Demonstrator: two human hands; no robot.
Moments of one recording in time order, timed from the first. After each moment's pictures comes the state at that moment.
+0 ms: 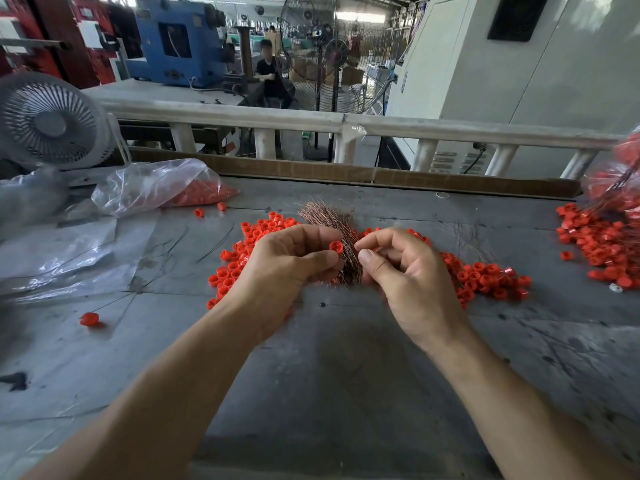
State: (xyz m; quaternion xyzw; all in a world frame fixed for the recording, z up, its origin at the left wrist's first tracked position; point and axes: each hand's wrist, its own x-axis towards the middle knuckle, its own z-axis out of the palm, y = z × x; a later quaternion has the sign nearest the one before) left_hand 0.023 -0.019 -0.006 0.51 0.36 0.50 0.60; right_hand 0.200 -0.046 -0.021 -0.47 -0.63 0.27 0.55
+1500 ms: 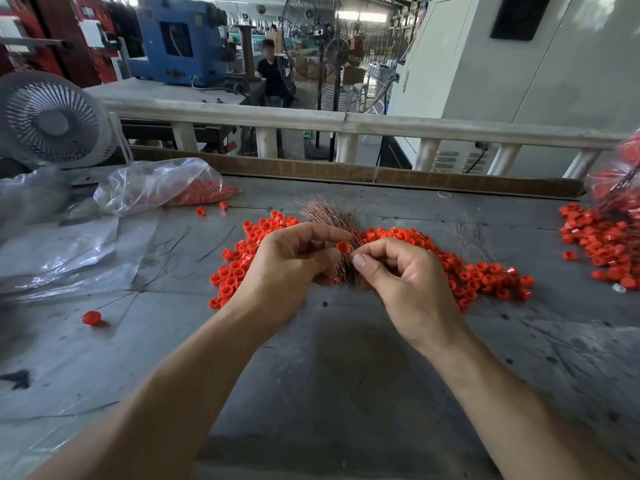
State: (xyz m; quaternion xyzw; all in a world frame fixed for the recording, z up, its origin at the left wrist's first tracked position) left_hand 0.021 -0.021 -0.008 0.62 0.37 0.49 0.49; right_hand 0.198 -0.049 -0.024 -0.49 -0.64 0.26 0.54
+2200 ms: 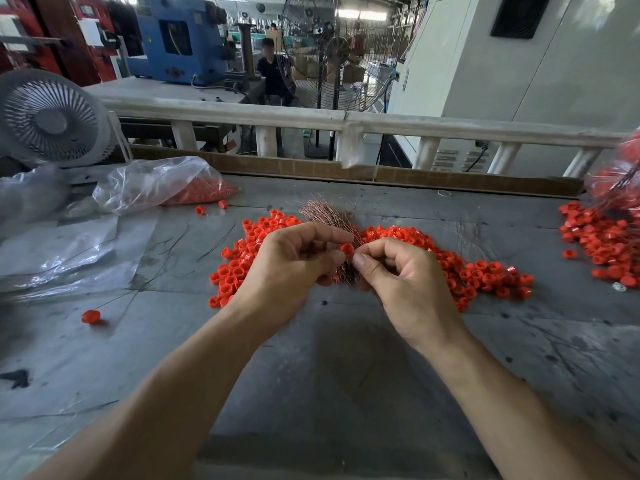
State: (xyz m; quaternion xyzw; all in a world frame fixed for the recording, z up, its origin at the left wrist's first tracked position) left_hand 0.021 -0.026 -0.004 0.64 0.38 0.47 0.47; right_hand 0.196 -0.048 -0.027 -0.50 -0.63 0.27 0.53
